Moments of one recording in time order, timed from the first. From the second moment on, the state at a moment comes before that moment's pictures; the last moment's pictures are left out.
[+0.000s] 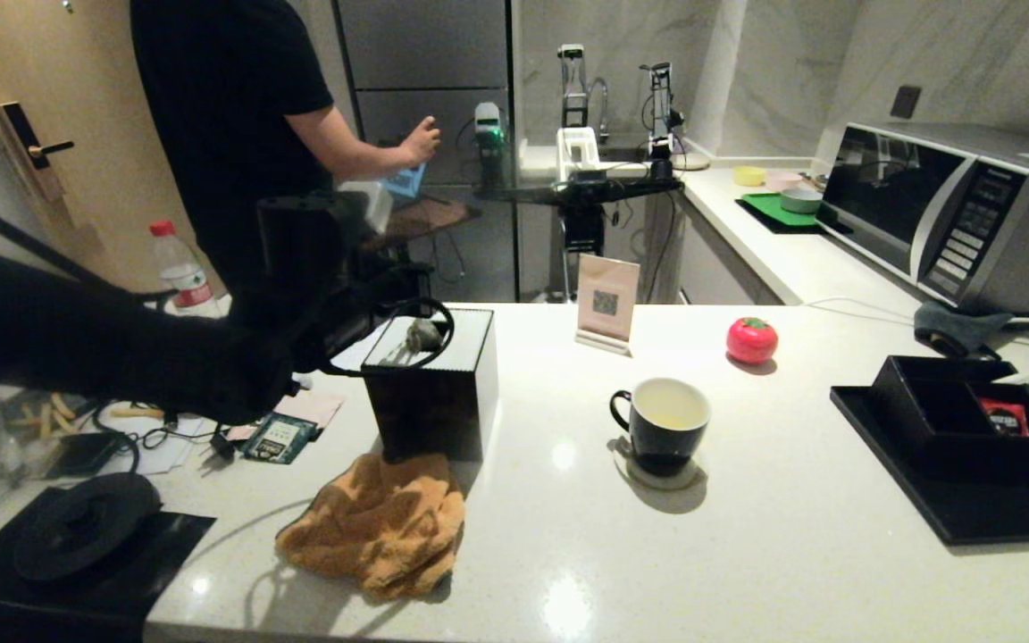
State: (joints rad) left arm -0.38 1.95 -1.13 -0.69 0.12 -0.08; right arm 0.00 0.00 0.00 0.00 -0.02 0.02
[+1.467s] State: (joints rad) left arm -0.38 1.97 -1.14 -0.68 0.08 -0.03; right arm 0.00 0.00 0.00 0.00 -0.02 0.02
